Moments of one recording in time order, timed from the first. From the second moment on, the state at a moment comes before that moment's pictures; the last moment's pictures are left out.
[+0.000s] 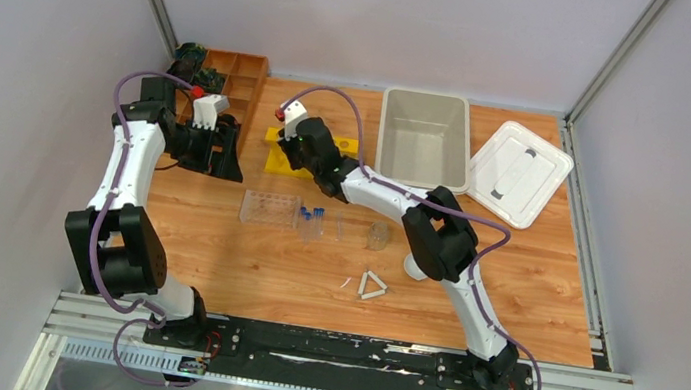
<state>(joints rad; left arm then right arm) 0.25 1.48 1.30 -1.03 0.62 0.38 0.87 2.31 1.83 0.16 0.09 -0.04</state>
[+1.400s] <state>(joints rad) 0.25 1.38 1.33 -1.05 0.60 0.37 0.91 1.99 1.65 0.08 0.16 0.06</state>
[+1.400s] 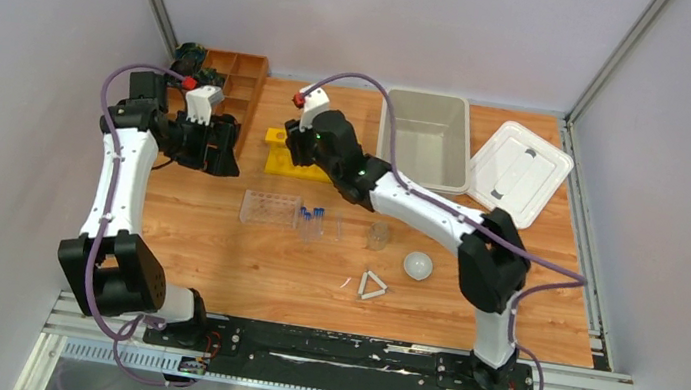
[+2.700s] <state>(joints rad) 0.25 1.31 1.35 -1.06 0.64 0.35 0.93 2.01 1.39 -0.39 0.29 0.46</state>
